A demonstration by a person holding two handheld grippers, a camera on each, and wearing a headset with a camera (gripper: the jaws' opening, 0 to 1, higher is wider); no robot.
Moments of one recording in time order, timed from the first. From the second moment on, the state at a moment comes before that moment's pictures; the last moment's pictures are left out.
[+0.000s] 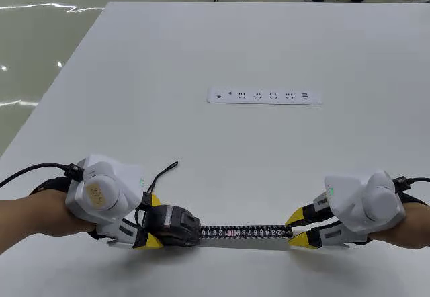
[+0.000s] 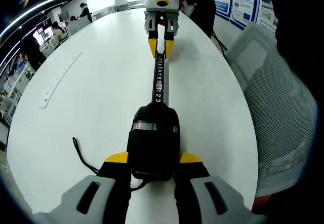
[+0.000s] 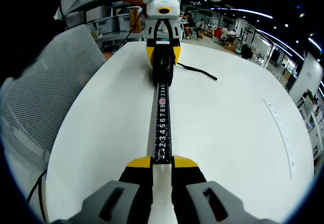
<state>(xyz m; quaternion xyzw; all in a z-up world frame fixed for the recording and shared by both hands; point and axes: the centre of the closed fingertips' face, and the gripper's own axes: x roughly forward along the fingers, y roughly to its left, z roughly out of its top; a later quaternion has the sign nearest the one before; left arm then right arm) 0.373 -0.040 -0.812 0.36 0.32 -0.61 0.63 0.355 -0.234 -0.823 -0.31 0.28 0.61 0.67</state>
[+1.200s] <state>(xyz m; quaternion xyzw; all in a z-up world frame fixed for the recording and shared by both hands) 0.373 -0.040 -0.810 0.36 0.31 -0.61 0.63 0.355 -0.244 -0.819 -0.31 0.28 0.61 0.67</state>
